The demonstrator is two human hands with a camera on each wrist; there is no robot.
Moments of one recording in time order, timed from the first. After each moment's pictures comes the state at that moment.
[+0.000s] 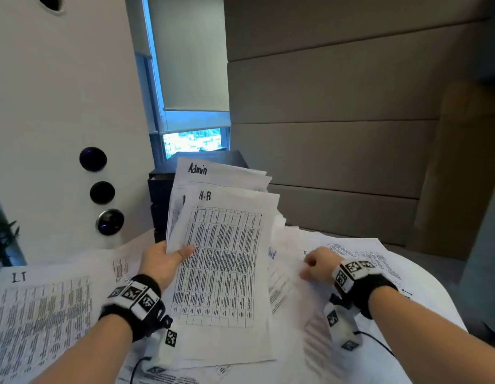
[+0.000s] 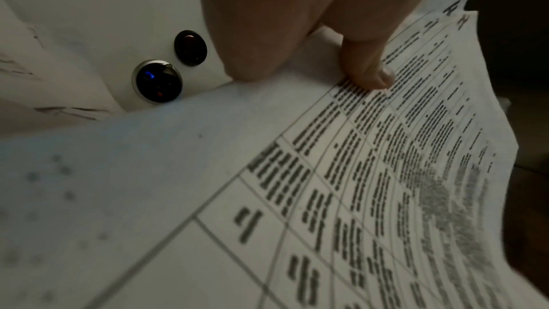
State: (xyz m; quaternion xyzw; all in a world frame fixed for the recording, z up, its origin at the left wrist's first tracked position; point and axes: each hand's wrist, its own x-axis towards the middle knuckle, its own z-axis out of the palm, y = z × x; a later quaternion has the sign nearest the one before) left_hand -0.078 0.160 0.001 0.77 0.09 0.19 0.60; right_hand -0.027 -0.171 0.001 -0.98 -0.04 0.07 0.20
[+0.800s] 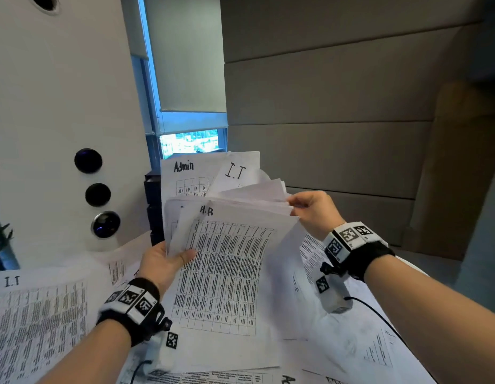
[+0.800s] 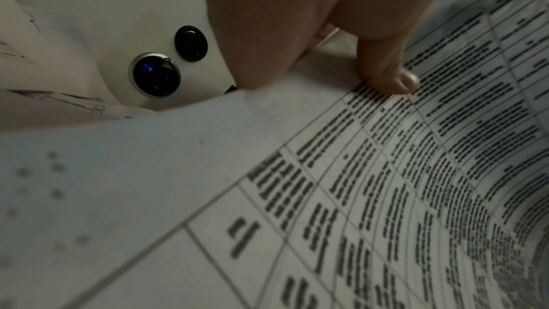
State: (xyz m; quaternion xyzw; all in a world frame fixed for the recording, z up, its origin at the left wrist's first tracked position) left_hand -0.087 0.147 0.009 0.73 0.06 0.17 0.66; right_hand -0.018 -0.148 0.076 -0.82 -0.17 -0.19 0.51
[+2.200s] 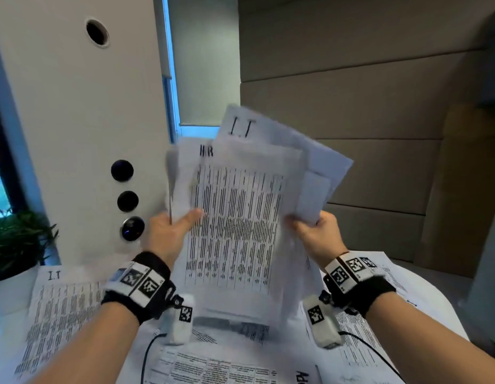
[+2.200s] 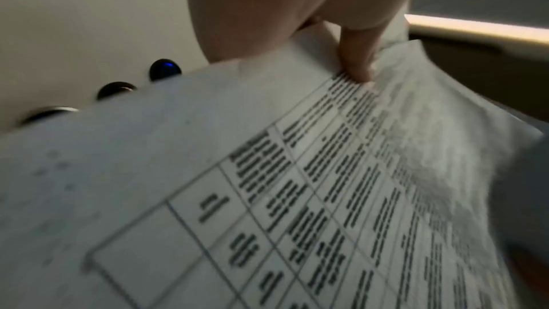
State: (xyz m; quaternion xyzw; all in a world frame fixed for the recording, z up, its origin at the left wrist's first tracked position) left_hand -0.132 0.154 0.088 0.68 -0.03 0.32 0.66; right_hand -0.080 -0.110 0.075 -0.67 -0.18 -0.23 0.68
